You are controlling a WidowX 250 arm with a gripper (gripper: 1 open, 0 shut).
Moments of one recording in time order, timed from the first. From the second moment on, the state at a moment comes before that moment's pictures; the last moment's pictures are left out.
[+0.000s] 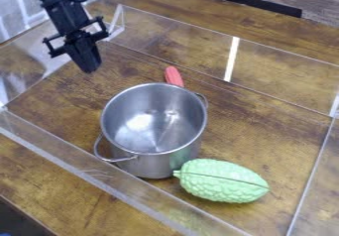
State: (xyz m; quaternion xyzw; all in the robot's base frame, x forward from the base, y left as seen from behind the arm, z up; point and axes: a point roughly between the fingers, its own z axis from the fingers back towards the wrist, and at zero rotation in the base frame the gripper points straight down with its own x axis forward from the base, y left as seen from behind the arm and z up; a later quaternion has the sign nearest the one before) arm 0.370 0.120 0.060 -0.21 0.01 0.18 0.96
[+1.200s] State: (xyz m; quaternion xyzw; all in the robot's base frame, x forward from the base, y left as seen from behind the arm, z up) arm 0.411 0.137 0.065 -0.24 0.01 0.18 0.95
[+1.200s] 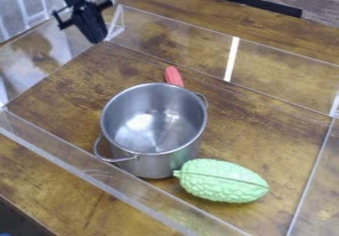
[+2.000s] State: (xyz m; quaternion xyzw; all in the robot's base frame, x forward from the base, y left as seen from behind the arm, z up) arm 0.457 0.060 0.066 -0.25 0.03 0.11 0.96
